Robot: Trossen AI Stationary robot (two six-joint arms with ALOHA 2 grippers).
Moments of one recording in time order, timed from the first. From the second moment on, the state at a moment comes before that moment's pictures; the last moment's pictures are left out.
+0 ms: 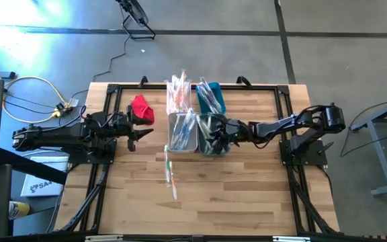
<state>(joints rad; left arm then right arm) 0.11 0.38 0.31 0.10 -0.07 -0.04 -0.08 1.54 0.63 0.37 0.09 0.57</state>
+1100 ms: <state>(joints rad) 0.11 0.38 0.31 0.05 -0.07 -0.04 -0.08 1.11 0.63 0.15 0.07 0.31</state>
